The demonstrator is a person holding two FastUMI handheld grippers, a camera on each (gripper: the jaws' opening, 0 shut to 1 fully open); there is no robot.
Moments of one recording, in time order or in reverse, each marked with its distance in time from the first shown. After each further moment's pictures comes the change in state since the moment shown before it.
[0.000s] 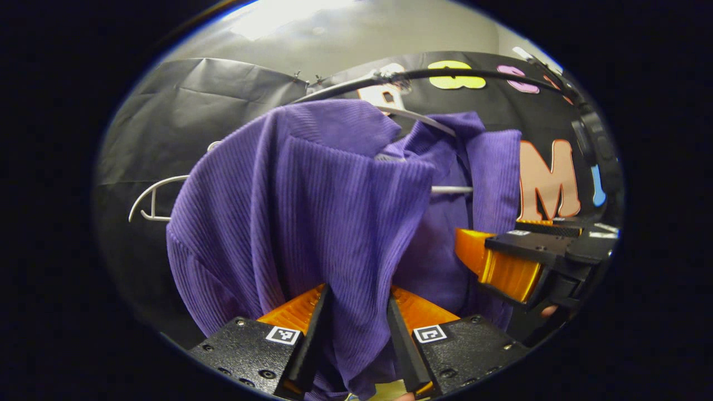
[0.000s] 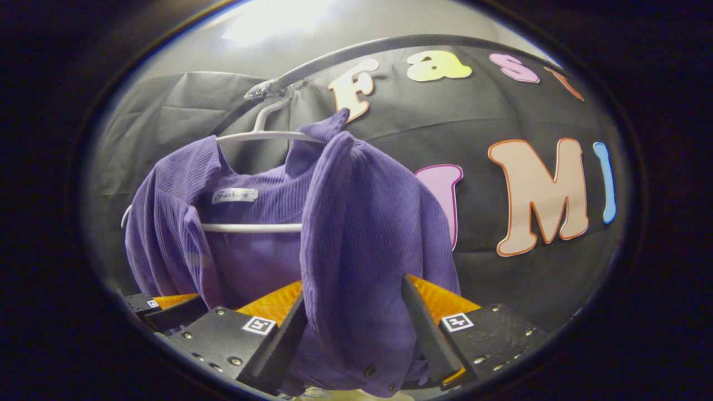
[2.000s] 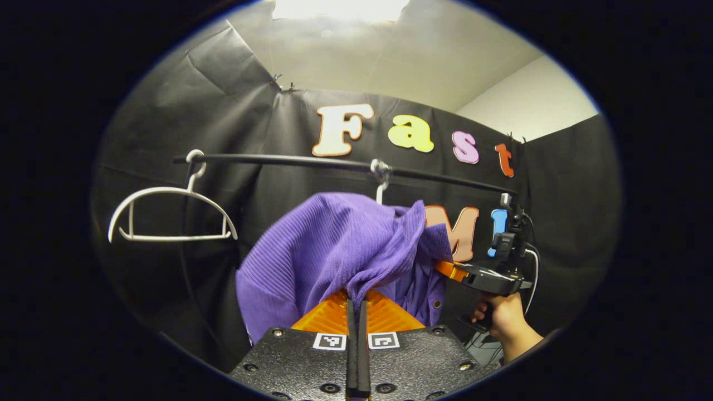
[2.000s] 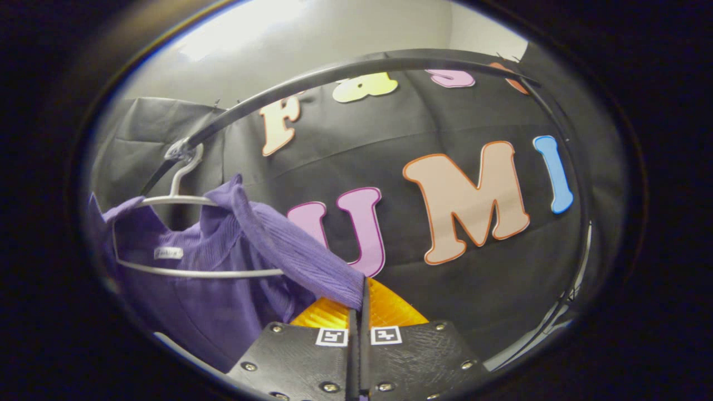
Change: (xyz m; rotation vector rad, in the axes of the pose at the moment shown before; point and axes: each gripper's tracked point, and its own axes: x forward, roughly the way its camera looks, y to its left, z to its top) left arm -0.105 0.083 0.119 -0.251 -0.133 -0.529; right arm -0.030 -0.109 0.060 0.154 -0.091 -0.344
